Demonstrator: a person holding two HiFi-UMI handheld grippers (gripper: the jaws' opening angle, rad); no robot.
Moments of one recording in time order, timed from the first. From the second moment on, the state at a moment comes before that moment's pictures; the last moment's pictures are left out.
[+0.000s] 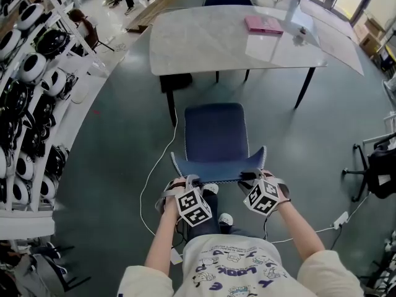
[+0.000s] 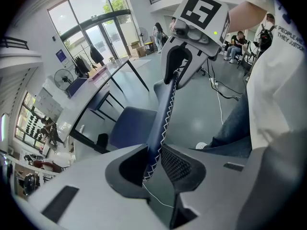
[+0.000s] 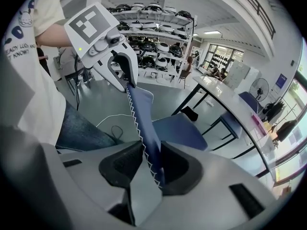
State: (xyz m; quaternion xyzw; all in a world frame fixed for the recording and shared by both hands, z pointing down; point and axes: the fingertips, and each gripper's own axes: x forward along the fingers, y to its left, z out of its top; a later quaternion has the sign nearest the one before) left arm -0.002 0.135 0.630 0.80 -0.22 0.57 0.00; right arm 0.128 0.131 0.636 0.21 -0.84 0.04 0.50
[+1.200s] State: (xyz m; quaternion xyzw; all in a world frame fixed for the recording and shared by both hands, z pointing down) left arm 0.013 0.209 0.630 0.79 -0.22 0.57 0.02; right arm 0.144 0.201 0.637 0.19 -0.85 0.03 0.50
